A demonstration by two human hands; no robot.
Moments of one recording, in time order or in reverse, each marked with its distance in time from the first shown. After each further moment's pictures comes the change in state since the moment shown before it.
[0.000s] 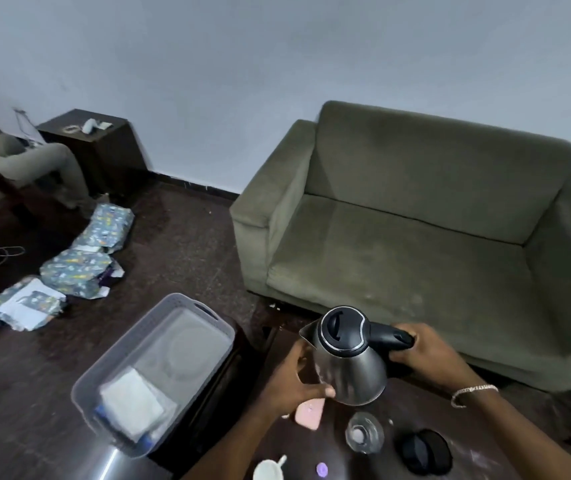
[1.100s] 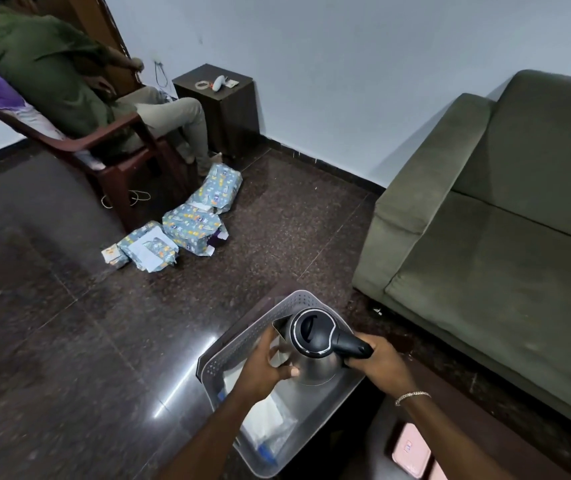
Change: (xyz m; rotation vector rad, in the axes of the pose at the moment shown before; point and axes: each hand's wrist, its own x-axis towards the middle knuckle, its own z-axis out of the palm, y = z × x) left_hand -0.060 -0.097 -0.326 -0.168 0.423 -0.169; right_hand 0.228 -0.129 0.327 0.300 -0.284 -0.086
